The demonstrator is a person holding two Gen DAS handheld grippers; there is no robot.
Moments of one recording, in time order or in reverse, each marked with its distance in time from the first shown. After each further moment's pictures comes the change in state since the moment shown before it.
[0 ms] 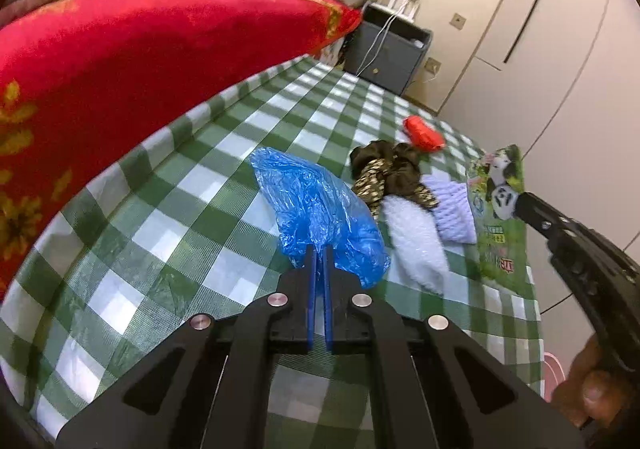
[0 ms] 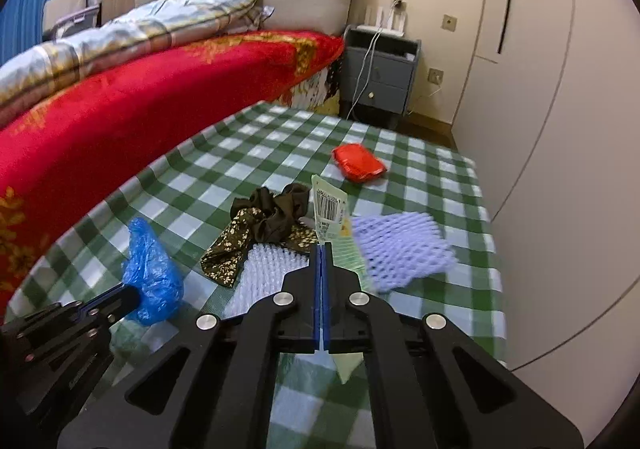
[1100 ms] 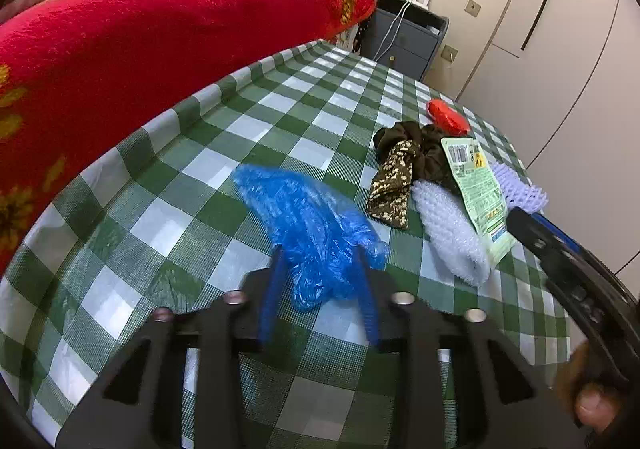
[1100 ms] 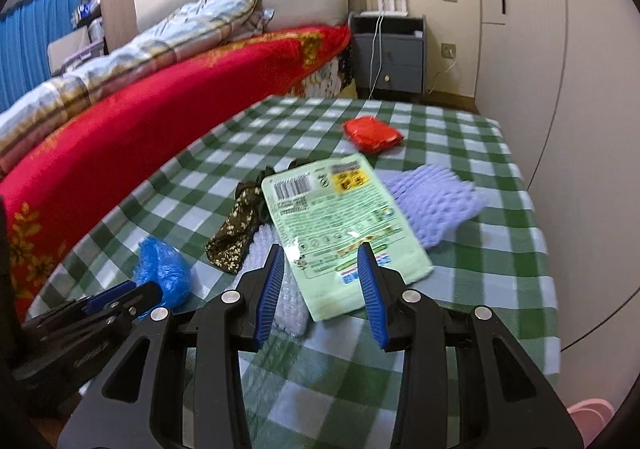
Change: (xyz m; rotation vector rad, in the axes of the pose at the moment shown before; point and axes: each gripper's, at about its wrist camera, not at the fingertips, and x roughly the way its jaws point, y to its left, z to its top) left arm 0.028 0.006 -0.005 -0.001 0.051 0.077; right arm 0.053 -0.013 -0.030 0.112 0.042 0.156
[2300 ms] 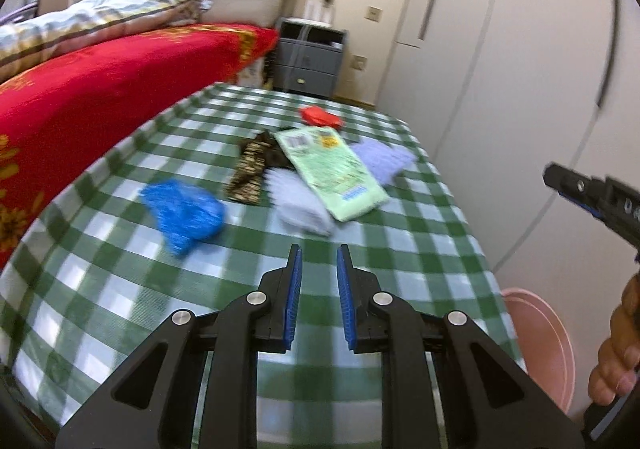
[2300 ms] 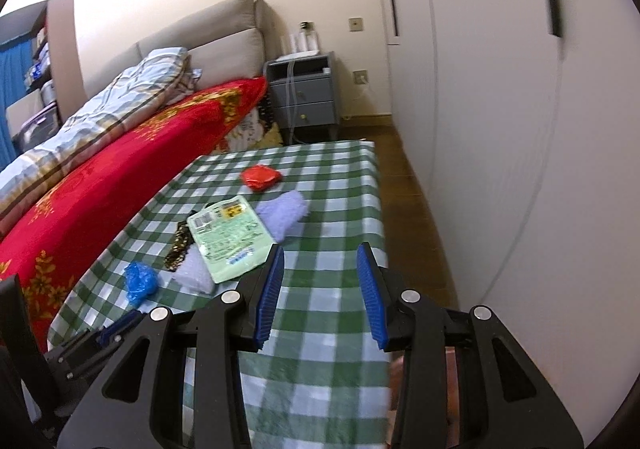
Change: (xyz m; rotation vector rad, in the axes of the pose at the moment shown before) left arm -0.075 -0.070 -0.051 0.216 -0.137 -0.163; right arm -0.163 -0.090 -0.029 0.180 -0.154 -0.159
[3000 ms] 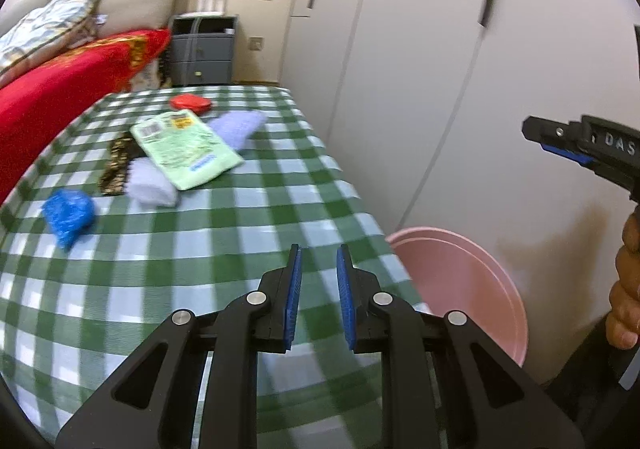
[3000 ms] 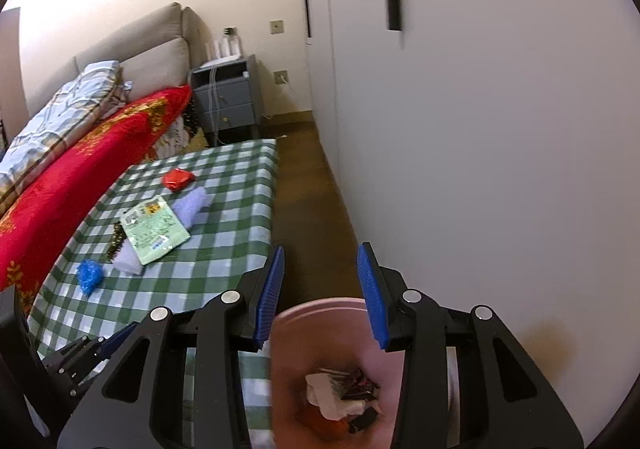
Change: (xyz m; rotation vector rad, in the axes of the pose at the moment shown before) left arm -0.019 -0.093 -0.035 0.222 0.081 -0.268; right arm -0.090 -0.081 -0.015 0.094 0.005 -0.234
